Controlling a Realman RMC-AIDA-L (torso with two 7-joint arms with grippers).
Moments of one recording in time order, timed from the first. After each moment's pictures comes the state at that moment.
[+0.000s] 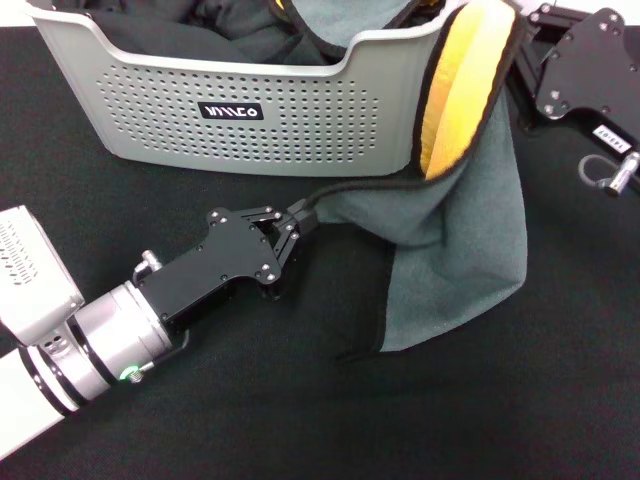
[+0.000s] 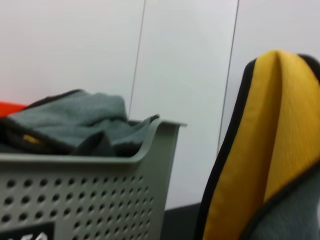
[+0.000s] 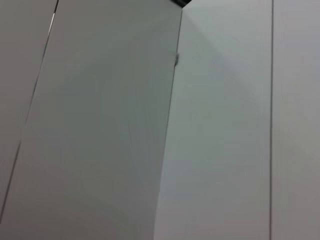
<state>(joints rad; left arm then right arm) -0.45 -2.11 1.29 0.00 0.91 1.50 -0.56 0.42 2.02 -1.63 -0.60 -0.52 -1.38 0.62</state>
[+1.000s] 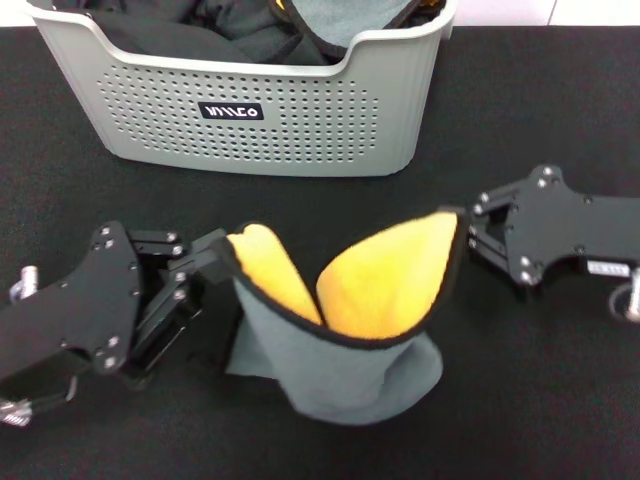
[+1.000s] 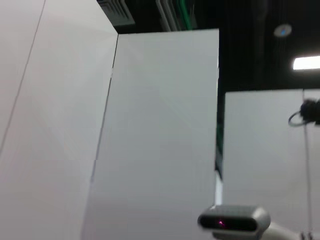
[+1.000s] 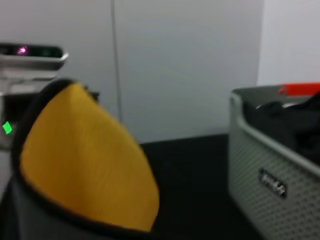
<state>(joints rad) -0.19 -2.02 1.29 0.44 1.05 1.99 -0.89 0.14 1.99 -1.53 -1.42 -1.52 -1.25 1.57</state>
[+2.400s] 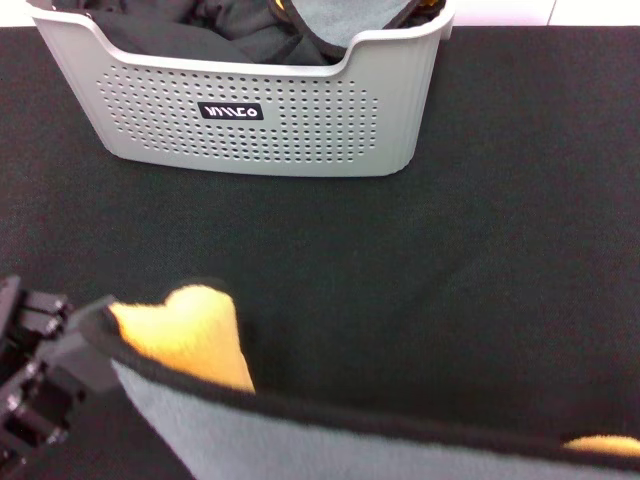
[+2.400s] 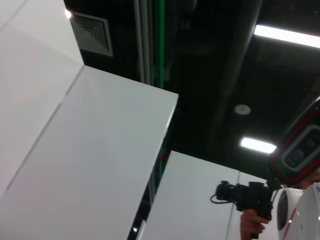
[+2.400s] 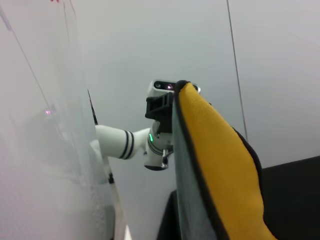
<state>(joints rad) 0.19 -2.05 1.42 1.09 0.84 2.04 -1.55 -0.08 2.01 -1.02 -1.76 -1.34 -2.11 1.91</state>
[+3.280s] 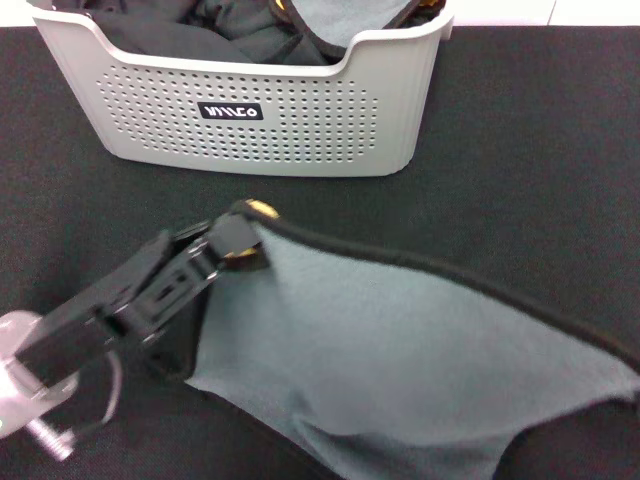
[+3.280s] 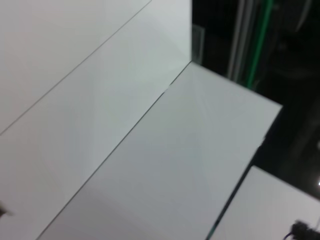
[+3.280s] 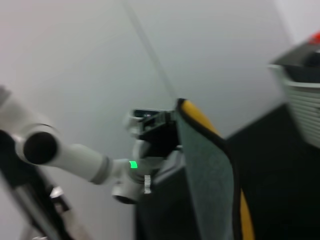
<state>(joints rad) -0.31 -2.05 1.38 0.17 0.90 2.02 -1.27 0.04 2.00 -1.02 -1.27 -1.56 -2.01 1.83</state>
